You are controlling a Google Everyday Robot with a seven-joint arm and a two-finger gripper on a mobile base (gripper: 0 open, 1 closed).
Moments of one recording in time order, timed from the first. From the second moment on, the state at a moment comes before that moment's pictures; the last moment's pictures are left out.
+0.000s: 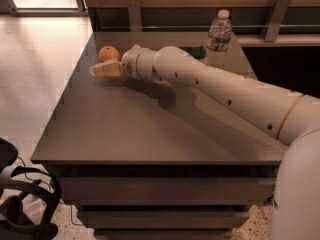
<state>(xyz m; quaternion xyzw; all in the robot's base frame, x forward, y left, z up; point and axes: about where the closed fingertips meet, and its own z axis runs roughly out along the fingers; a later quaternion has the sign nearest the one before) 0.756 0.137 0.845 -0.32 0.72 0.27 0.56</state>
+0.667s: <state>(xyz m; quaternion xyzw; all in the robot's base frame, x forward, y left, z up) 0.758 0.155 0.845 -0.33 0.70 0.28 0.57</state>
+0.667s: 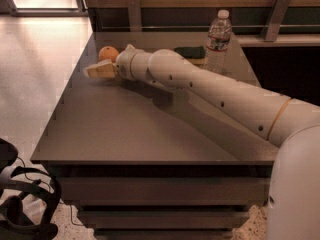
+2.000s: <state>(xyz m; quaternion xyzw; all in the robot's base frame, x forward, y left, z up) 0.755 0.165 0.844 -0.33 0.69 0.29 0.57</state>
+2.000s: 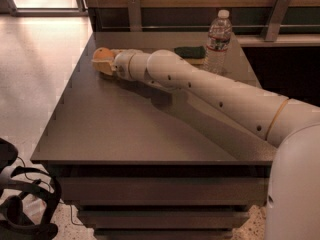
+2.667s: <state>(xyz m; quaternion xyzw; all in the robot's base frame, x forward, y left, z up) 0.754 0.167 0.845 -0.34 0.69 0.29 0.57</state>
